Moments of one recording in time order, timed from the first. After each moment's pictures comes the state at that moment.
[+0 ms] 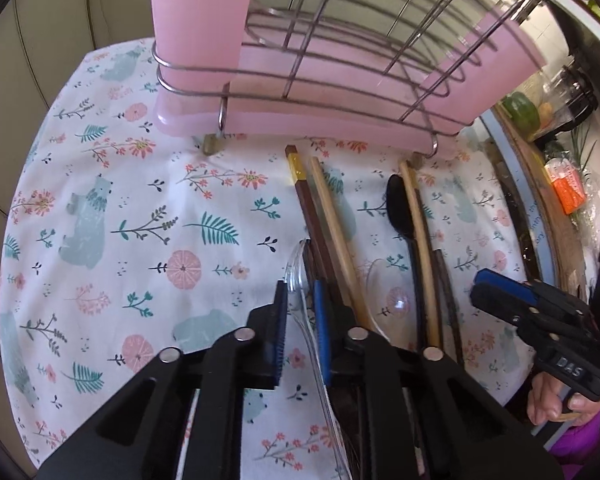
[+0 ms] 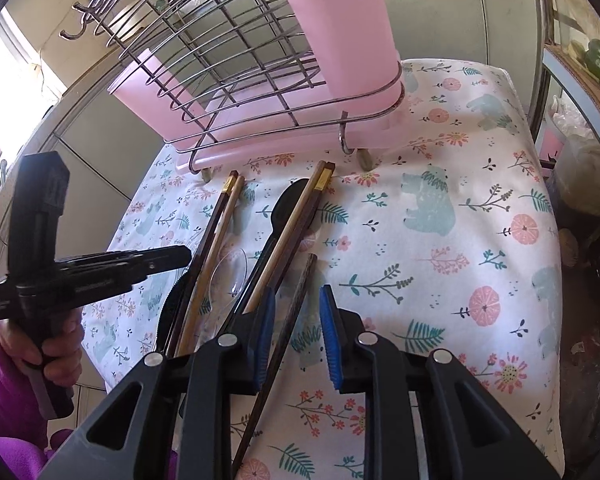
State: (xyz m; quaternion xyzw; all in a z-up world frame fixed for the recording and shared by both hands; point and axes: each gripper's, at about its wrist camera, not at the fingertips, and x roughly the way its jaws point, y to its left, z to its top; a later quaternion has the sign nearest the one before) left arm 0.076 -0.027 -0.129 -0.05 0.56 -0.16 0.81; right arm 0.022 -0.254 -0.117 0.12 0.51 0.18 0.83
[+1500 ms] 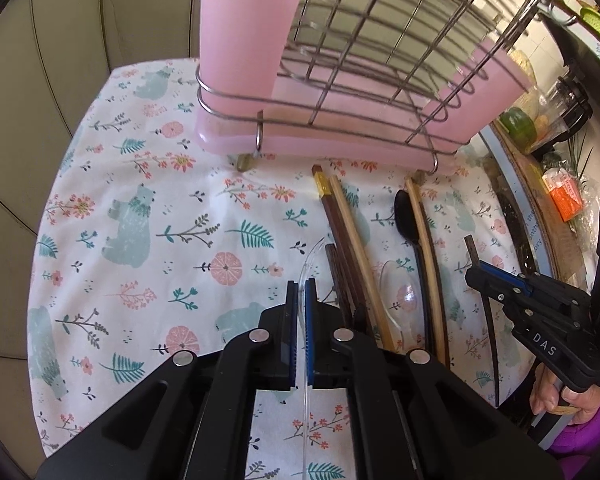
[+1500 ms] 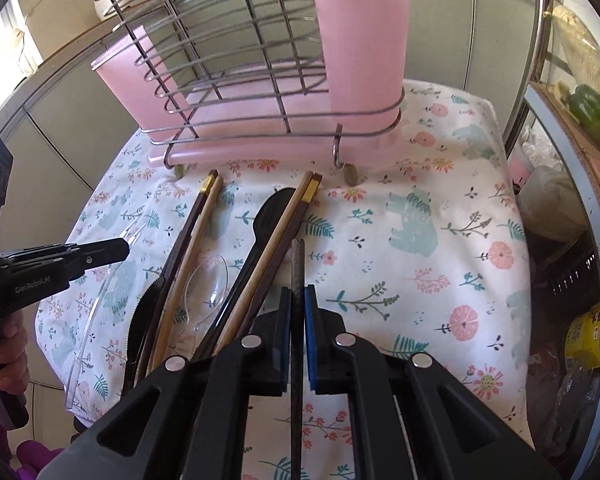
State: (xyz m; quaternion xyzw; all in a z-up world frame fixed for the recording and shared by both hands) left arm 0.055 0.000 -0.105 -0.05 0.53 -0.15 0.83; right arm 0.021 -0.227 -0.109 0.04 0.50 0.11 0.86
